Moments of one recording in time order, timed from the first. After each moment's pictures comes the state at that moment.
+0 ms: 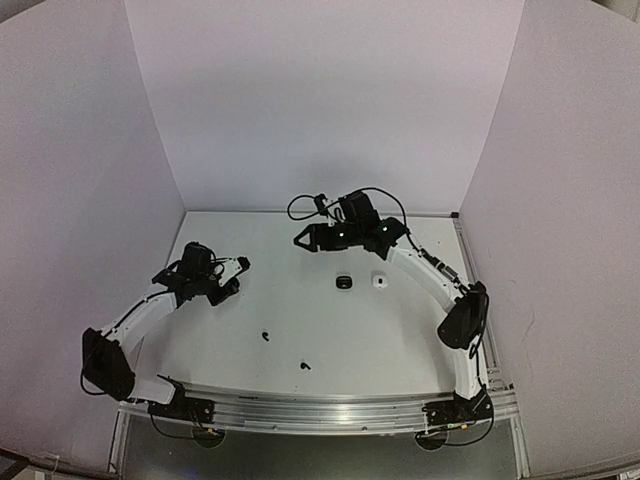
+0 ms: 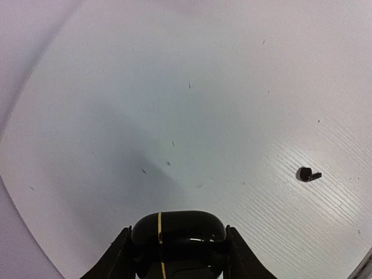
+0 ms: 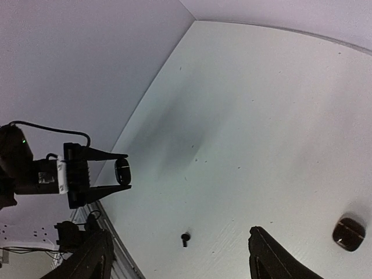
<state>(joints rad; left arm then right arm) -0.38 1.40 1.05 -0.61 0.15 0.61 0.69 2.12 2.18 -0.66 -0.42 0.47</state>
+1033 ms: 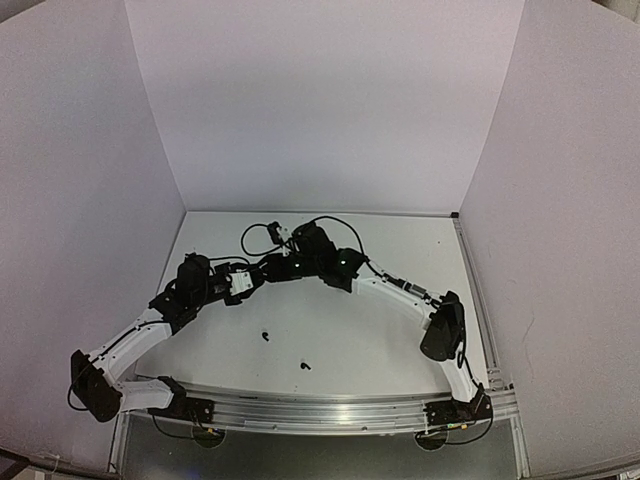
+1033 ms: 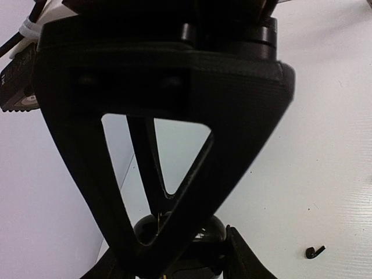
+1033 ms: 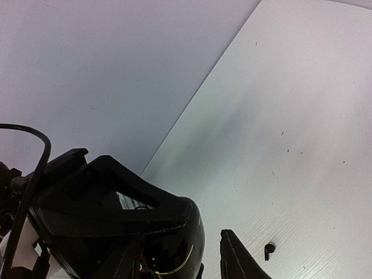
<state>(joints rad) -0.57 1.14 0.88 -0.13 0.29 0.85 0.95 2.21 2.17 -0.41 -0.37 0.69</state>
